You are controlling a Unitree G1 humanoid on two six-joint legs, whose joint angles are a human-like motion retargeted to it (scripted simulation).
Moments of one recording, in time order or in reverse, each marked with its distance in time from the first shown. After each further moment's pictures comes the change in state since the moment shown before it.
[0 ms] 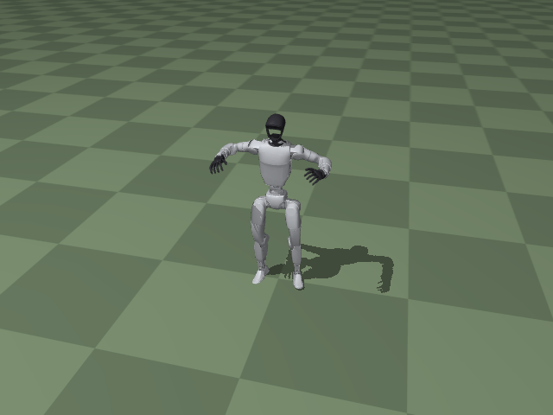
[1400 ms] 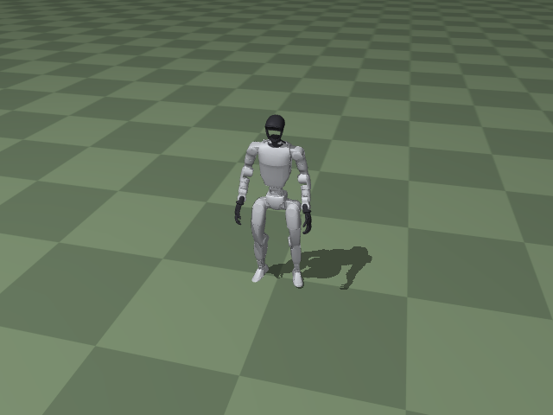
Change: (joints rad) left arm -0.301 -0.860 -0.531 1.221 0.150 0.218 0.031; right arm -0.395 0.910 0.830 1.242 -0.086 0.156 -0.066; waist 0.027 -0.015 0.001; left_leg 0.024 -0.037 0.018 0.001 -0.036 0.053; right_leg 0.002 -0.039 0.023 0.027 -0.045 -0.008
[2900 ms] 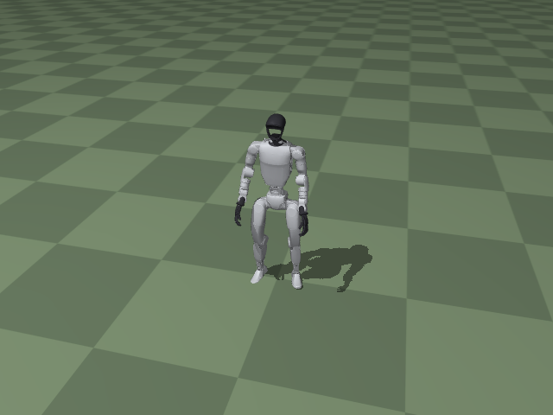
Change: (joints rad) left arm -0.134 -0.052 -0.020 0.137 0.020 0.023 0.050; right arm -0.094 0.019 0.034 0.044 0.000 0.010 -0.029; waist -0.041 0.012 0.013; left_leg 0.013 -0.002 -0.019 0.004 0.007 -0.006; right_leg 0.022 -0.003 -0.007 0.006 0.005 -0.011
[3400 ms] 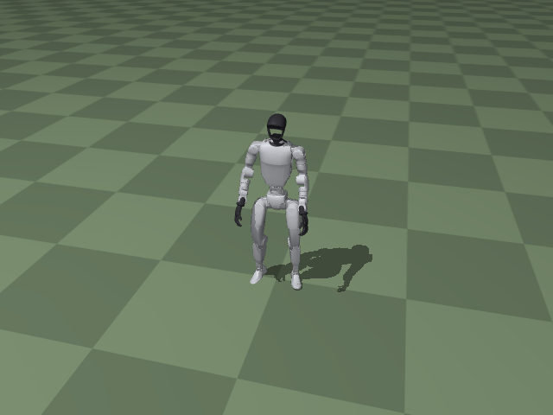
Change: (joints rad) left arm -0.016 -0.001 -0.026 -0.009 -0.009 -0.003 0.007; right arm -0.016 -0.008 0.027 -0.007 -0.002 0.001 -0.006; waist 0.014 -0.013 0.005; left_leg -0.026 -0.005 -0.024 0.005 0.012 -0.002; right_leg -0.013 -0.009 -0.021 0.006 0.004 -0.004
